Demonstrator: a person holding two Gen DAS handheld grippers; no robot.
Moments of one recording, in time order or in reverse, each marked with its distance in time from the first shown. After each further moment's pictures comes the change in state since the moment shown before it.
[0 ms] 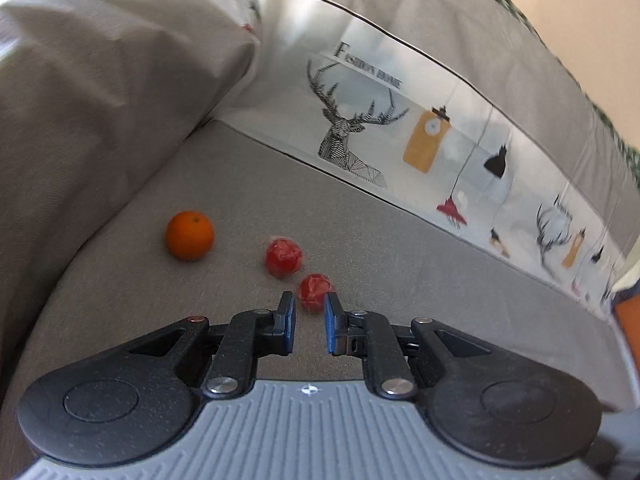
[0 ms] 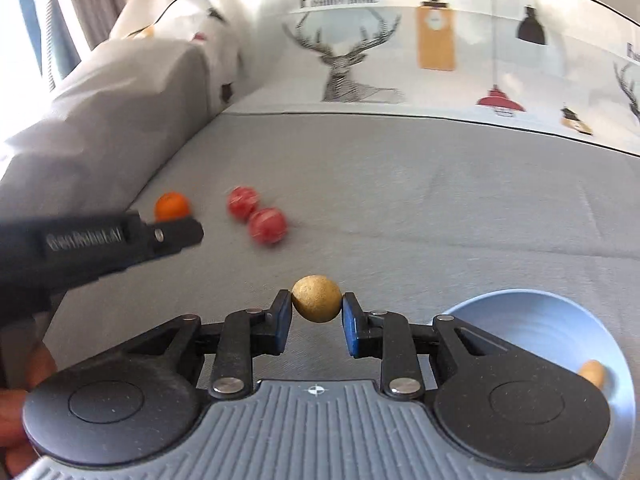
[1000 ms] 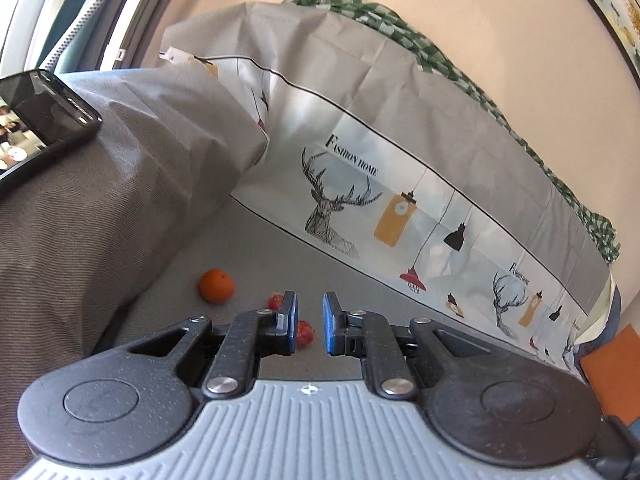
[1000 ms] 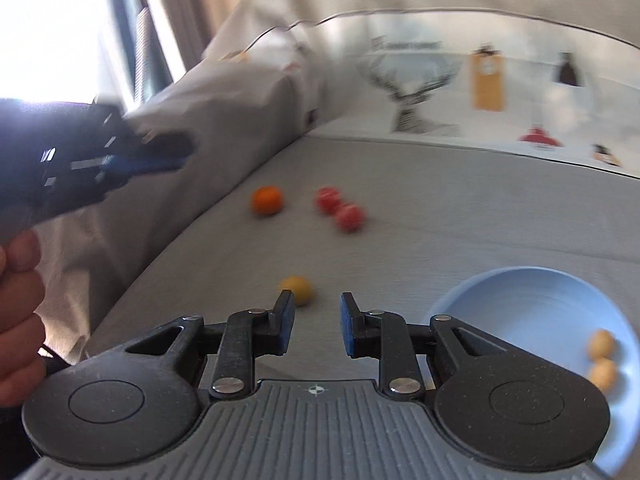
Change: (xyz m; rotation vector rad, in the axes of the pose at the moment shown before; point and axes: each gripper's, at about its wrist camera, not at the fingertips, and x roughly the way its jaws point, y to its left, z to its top) left arm -0.116 0.022 0.002 -0.101 -0.190 -0.086; right arm -0.052 0.024 -0.058 -0.142 -0.110 0.197
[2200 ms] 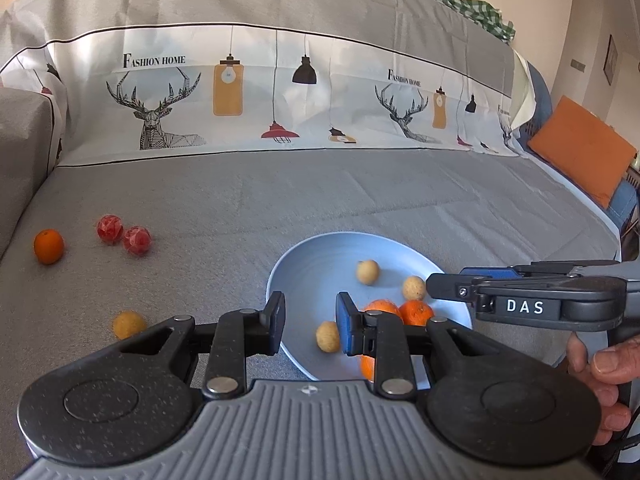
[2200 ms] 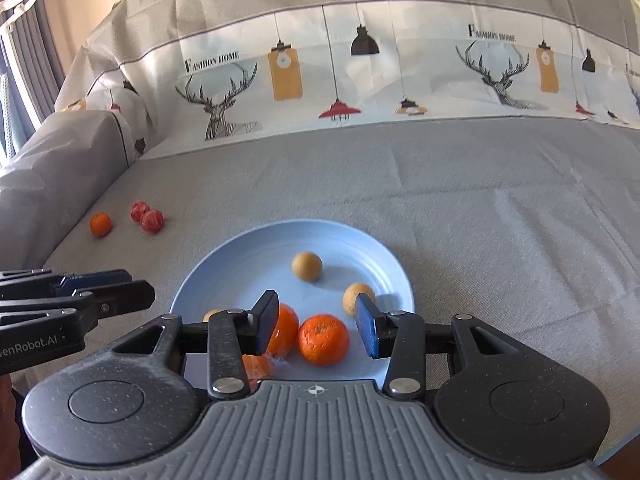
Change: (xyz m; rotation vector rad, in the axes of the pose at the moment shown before) left arm 0.037 -0.119 -0.117 0.544 0.274 -0.195; right arm -0.099 -0.111 -0.045 0.264 -0.051 -0.358
